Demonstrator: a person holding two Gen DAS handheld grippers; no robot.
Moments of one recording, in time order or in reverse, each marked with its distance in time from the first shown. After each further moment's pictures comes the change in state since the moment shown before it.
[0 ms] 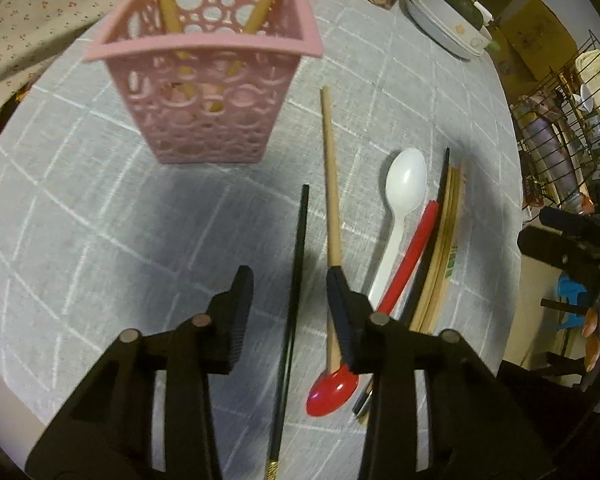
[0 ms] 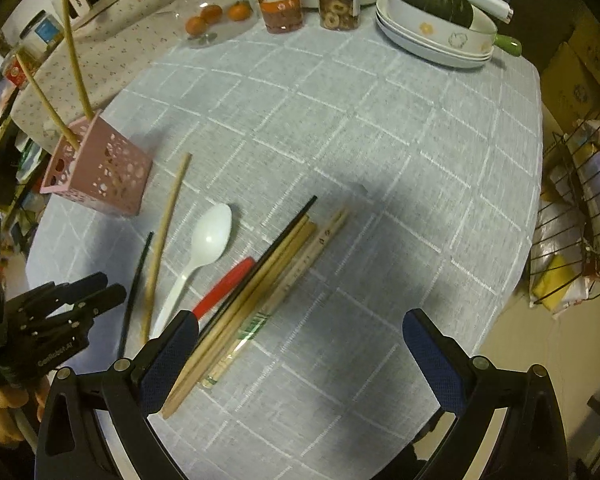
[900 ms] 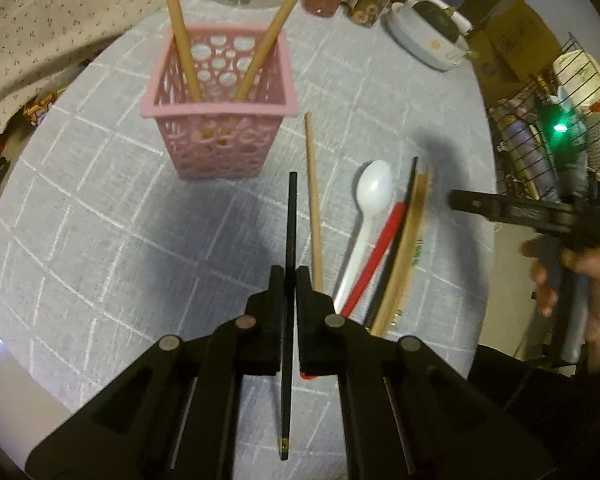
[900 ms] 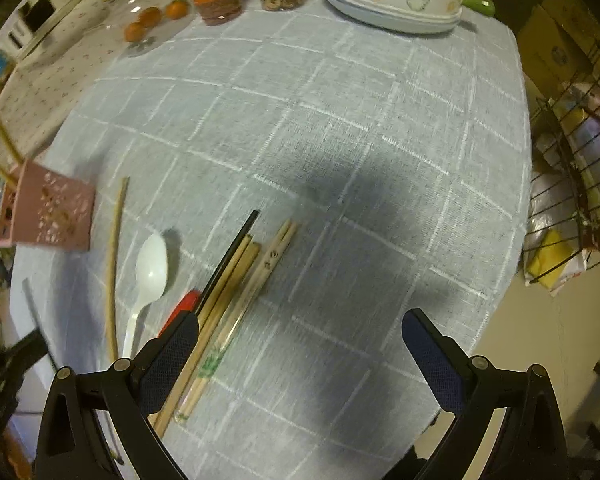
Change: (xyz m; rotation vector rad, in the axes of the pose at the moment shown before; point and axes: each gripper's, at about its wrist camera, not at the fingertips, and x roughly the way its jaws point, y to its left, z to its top) left arm -0.053 -0.002 -0.004 0.031 -0.026 -0.032; right arm 0.033 -0.031 0.027 0.145 0.058 -0.030
